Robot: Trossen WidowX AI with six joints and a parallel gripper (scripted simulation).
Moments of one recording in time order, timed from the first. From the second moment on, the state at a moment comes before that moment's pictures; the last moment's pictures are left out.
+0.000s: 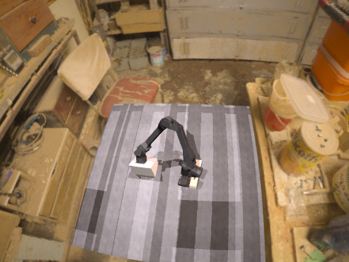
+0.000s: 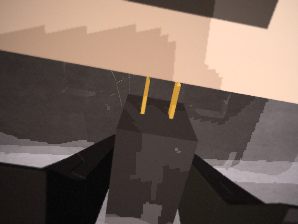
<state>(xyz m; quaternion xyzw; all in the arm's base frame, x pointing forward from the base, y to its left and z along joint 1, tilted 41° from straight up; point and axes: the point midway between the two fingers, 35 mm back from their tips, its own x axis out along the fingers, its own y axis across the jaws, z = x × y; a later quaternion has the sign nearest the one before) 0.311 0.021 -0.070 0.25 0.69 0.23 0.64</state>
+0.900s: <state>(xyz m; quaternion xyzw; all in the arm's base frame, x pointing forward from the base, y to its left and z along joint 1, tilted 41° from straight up) 0.316 0.020 -0.070 0.25 0.69 0.23 0.64</state>
